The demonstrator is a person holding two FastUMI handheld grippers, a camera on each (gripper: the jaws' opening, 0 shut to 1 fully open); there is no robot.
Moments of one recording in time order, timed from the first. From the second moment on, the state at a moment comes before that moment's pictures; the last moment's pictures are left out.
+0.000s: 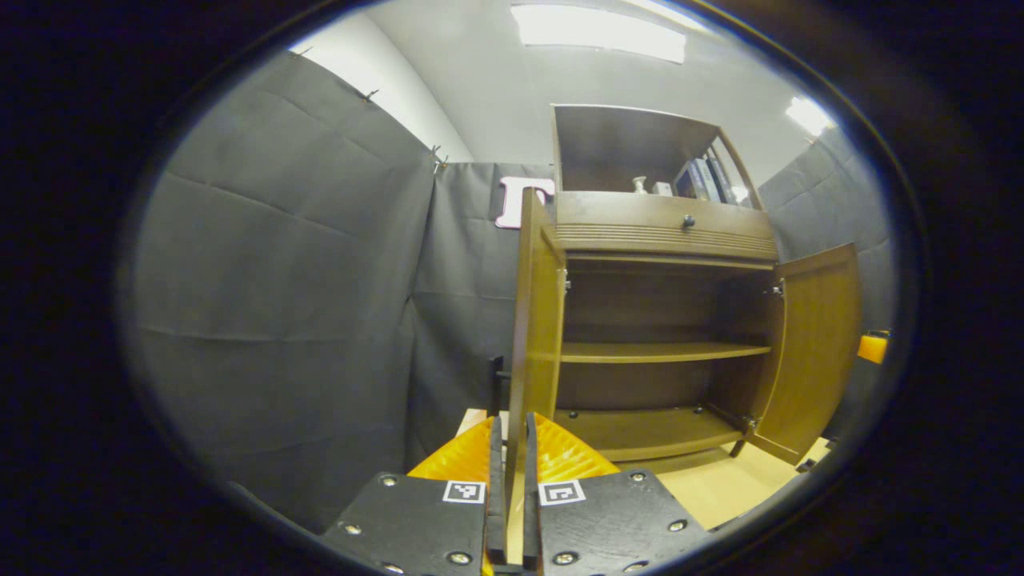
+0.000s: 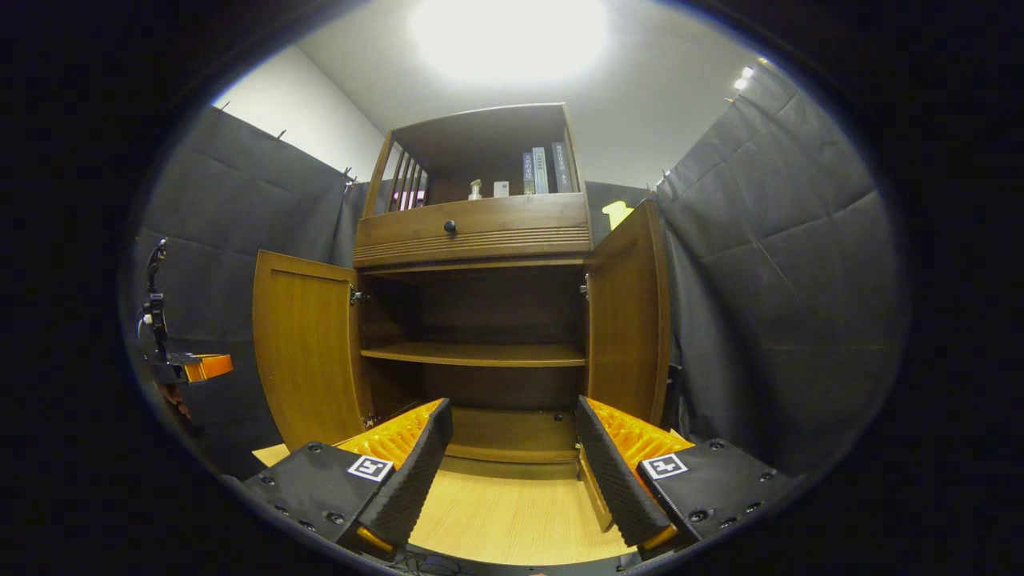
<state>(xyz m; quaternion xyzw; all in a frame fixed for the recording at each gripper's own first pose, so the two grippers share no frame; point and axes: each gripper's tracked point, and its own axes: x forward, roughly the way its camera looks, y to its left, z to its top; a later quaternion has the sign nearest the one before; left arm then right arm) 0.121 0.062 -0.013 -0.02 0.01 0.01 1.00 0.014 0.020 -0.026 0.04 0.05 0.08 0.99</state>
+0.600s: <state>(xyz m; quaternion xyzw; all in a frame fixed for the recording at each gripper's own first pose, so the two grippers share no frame) 0.070 0.029 -0.001 0.01 0.00 0.01 1.00 -0.029 -0.037 -0.028 0.03 0.05 0.05 1.00</state>
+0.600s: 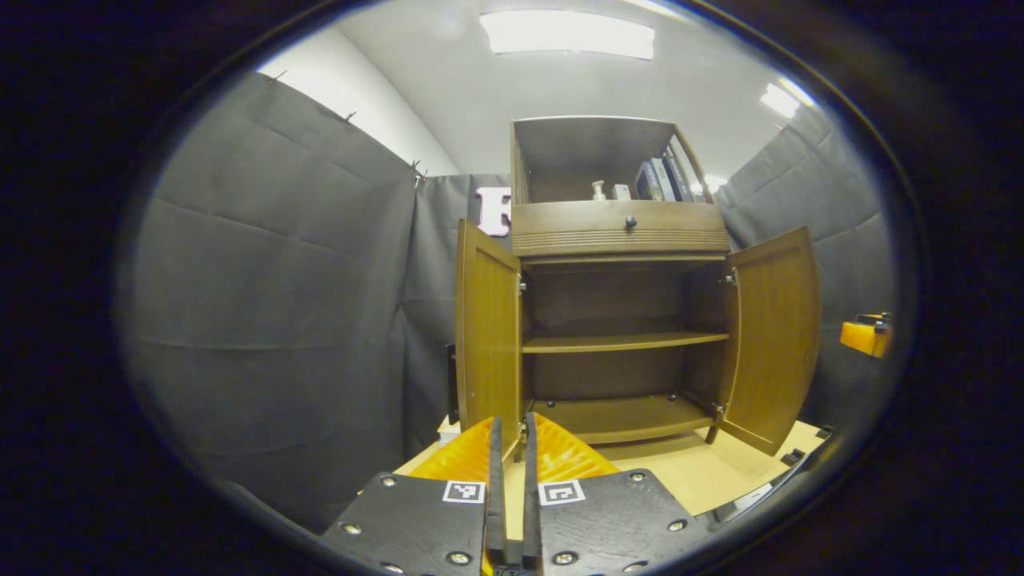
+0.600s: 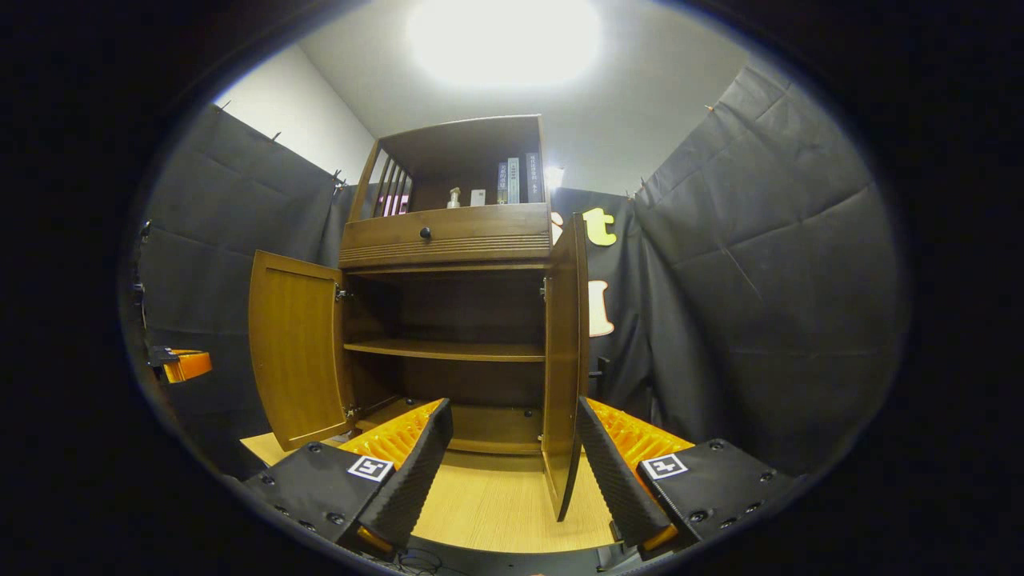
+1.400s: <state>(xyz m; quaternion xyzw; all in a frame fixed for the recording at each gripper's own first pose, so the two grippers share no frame) 0.067 0.038 0.004 0.01 -0.01 0.02 1.00 -0.021 -0.041 -0.025 0.04 0.05 0.05 1.00</state>
